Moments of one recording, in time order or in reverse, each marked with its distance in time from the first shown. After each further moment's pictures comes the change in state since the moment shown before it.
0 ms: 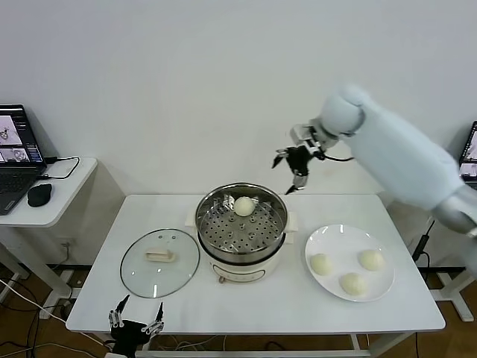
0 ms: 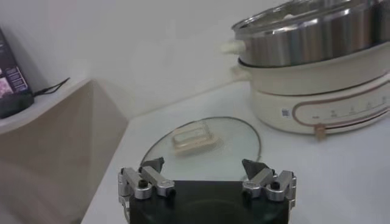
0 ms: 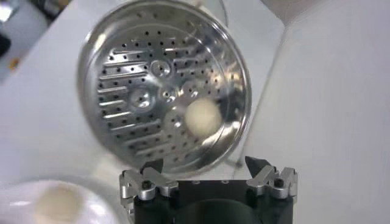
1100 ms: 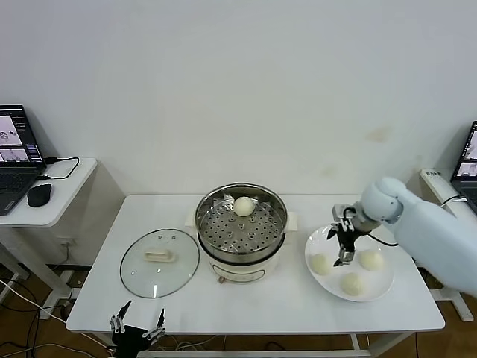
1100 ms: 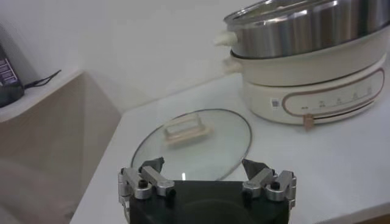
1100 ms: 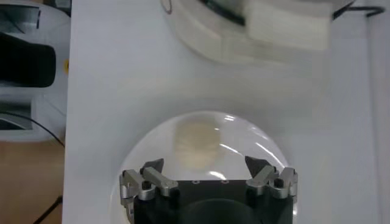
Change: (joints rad) left arm 0.012 -0.005 0.003 0.020 0.007 0.006 0.002; right arm -0.473 -0.105 0.136 0.070 -0.206 -0.123 0.080
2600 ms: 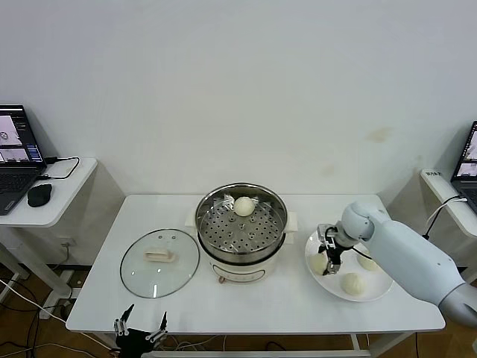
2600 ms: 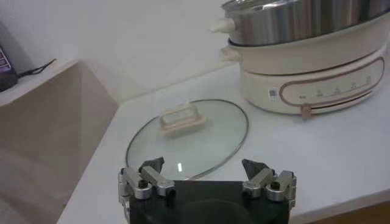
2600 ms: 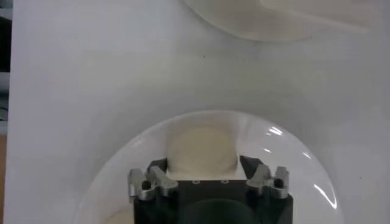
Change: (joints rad) left arm -0.011 -0.018 0.007 0.026 0.008 0.001 0.001; right arm -0.059 0.114 0.025 -0.162 -0.085 0.071 0.076
